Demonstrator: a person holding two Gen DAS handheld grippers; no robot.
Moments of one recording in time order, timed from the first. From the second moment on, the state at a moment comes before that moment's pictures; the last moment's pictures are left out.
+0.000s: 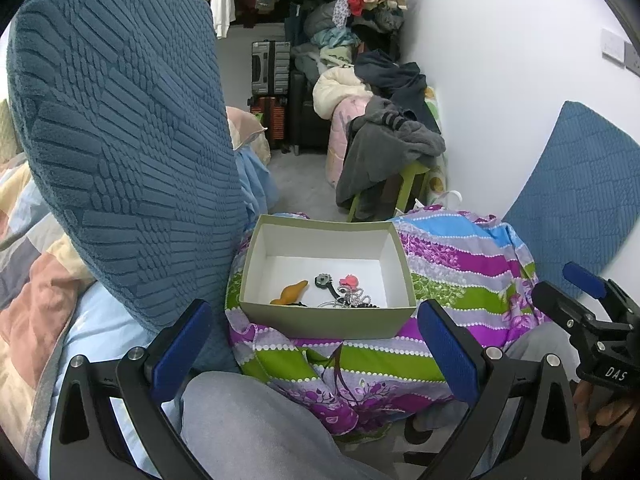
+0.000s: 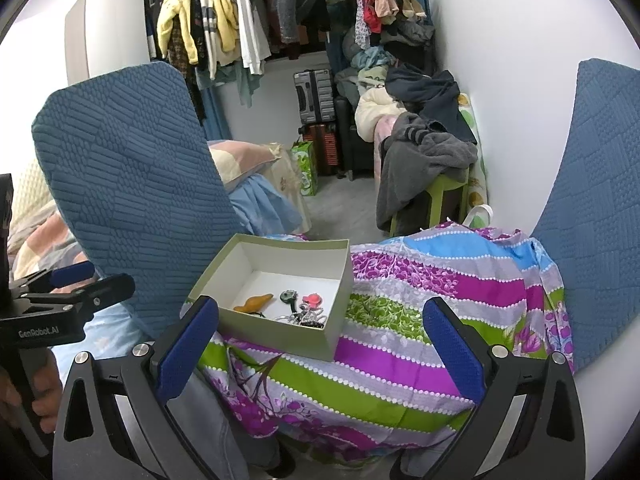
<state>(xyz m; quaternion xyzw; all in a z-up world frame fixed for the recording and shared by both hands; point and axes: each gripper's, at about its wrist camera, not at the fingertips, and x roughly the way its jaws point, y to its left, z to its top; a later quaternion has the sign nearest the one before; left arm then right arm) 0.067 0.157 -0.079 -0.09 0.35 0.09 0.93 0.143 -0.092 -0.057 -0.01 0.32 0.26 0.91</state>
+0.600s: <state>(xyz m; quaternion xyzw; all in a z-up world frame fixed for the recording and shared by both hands) 0.060 0.158 -0.077 -0.09 0.35 0.09 0.93 0.137 -0.093 -0.055 -0.02 0.32 0.26 0.91</state>
